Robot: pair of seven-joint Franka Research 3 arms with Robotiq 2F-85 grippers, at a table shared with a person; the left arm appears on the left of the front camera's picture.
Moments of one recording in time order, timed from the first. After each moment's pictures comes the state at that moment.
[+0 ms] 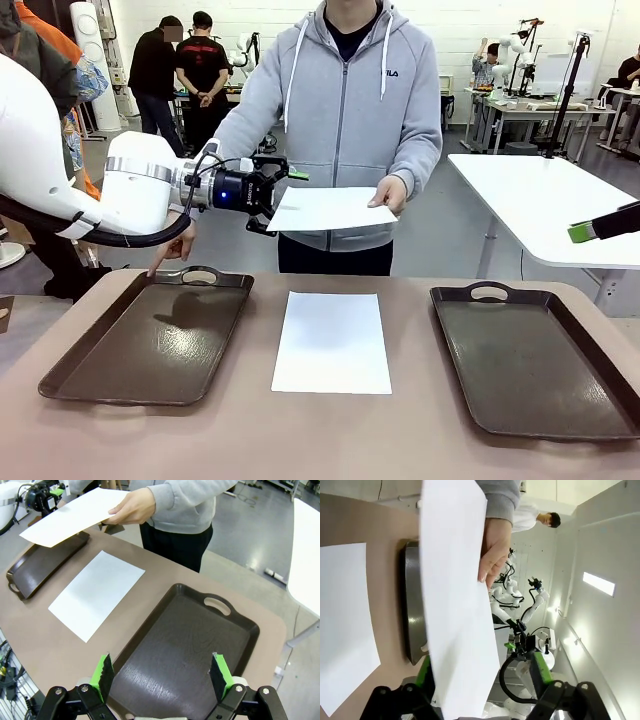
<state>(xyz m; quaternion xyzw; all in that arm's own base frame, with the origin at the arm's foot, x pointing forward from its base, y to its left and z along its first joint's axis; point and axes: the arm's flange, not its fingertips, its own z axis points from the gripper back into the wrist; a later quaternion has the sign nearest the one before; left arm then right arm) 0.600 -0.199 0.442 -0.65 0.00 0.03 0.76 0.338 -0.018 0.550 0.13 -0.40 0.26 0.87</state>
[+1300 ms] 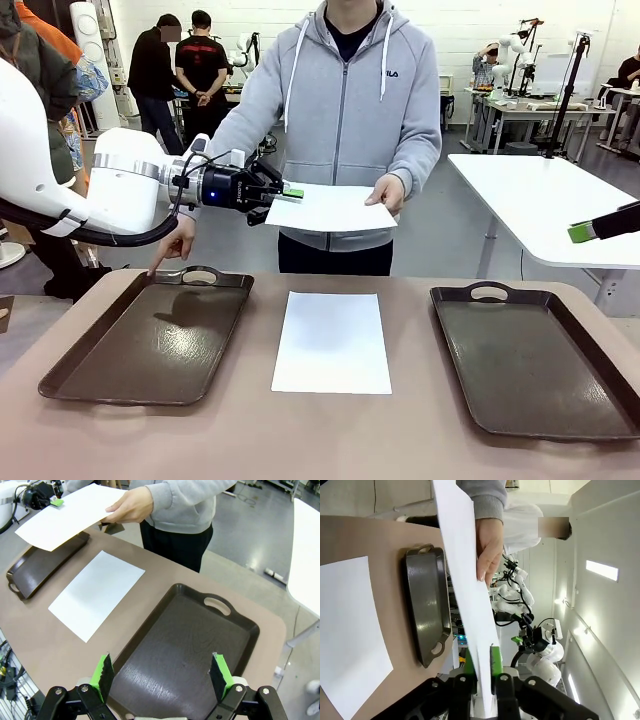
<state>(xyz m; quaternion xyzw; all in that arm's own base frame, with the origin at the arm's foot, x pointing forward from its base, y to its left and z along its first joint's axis) 0.599 -0.181 0.446 -0.65 -0.04 -0.01 0.76 0.338 -0.018 0.550 0.13 -0.40 0.26 0.87</state>
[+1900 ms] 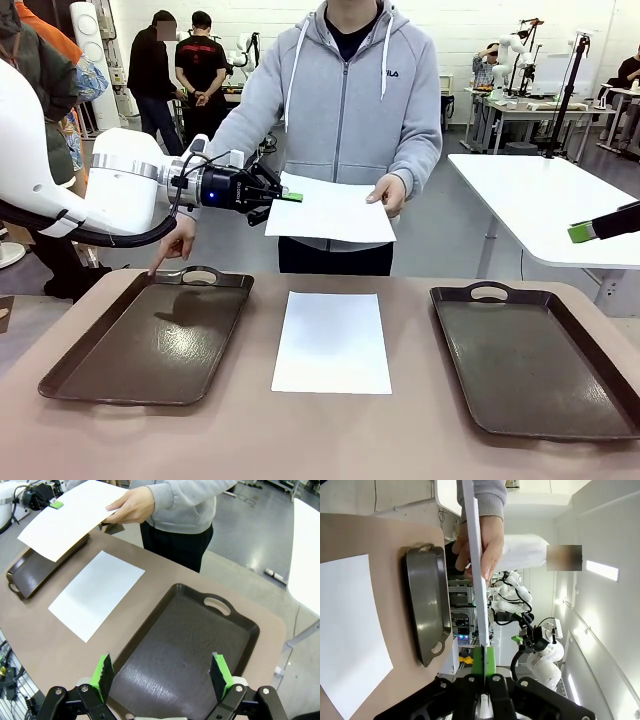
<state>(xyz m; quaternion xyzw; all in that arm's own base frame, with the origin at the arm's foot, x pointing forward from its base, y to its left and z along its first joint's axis) 0.596 -0.181 0.446 -0.65 -0.03 -0.01 0.76 0.338 -0.018 0.550 0.13 -0.40 0.26 0.87</state>
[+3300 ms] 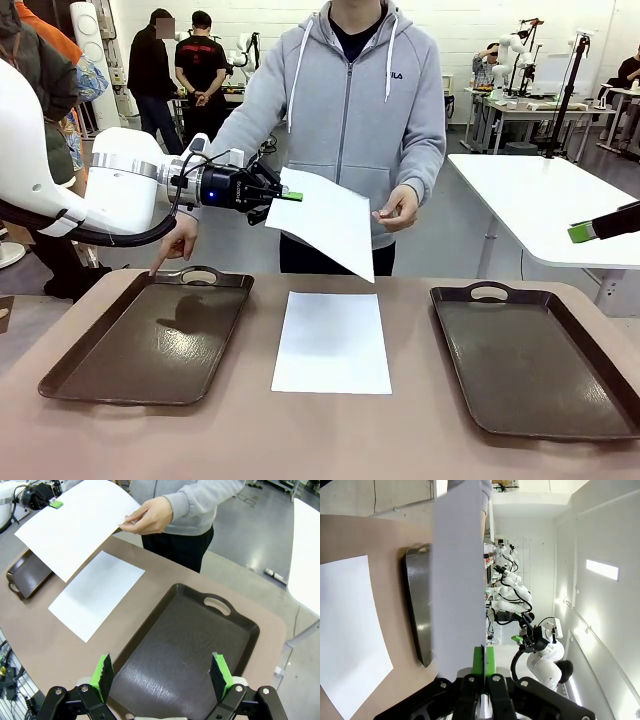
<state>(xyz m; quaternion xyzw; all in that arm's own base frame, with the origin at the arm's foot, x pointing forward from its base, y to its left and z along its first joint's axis) 0.596 -0.181 0.448 -0.65 -0.04 -0.01 0.76 0.338 -0.018 0.550 0.13 -0.40 0.26 0.87</state>
